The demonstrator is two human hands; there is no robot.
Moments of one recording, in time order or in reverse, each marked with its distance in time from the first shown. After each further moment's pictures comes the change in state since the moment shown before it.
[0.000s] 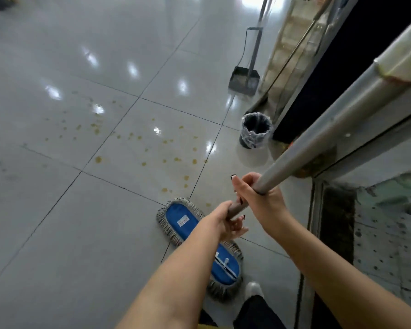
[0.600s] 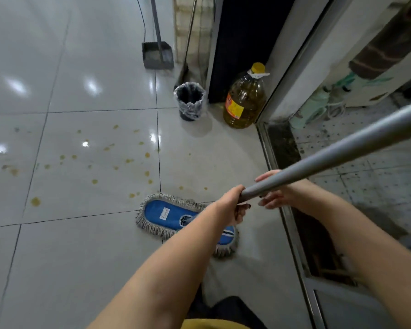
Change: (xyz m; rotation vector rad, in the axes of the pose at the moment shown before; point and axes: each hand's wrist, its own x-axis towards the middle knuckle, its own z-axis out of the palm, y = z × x) left_hand -0.015 -0.052 0.001 0.697 -0.113 -0.184; right_hand -0.089 0.032 -0.039 0.063 0.186 0.612
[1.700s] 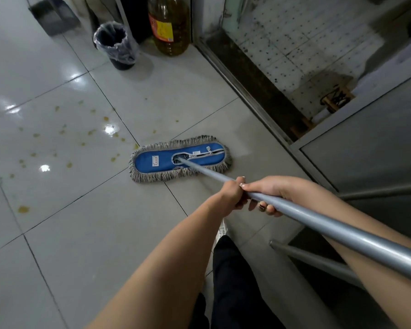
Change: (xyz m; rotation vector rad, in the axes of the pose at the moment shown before) left_hand -0.063 -0.353 -0.071 0.638 -0.109 0.107; right_hand -0.187 0.282 0.232 0.024 -0.010 0.681
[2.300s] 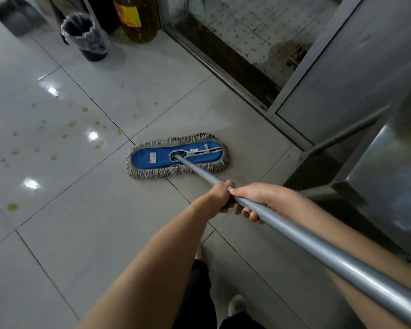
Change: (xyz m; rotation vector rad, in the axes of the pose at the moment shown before) left_hand -0.088 -0.162 0.044 0.259 -0.040 -0.055; right_hand -0.013 0.157 0.144 0.272 -0.001 -0.009
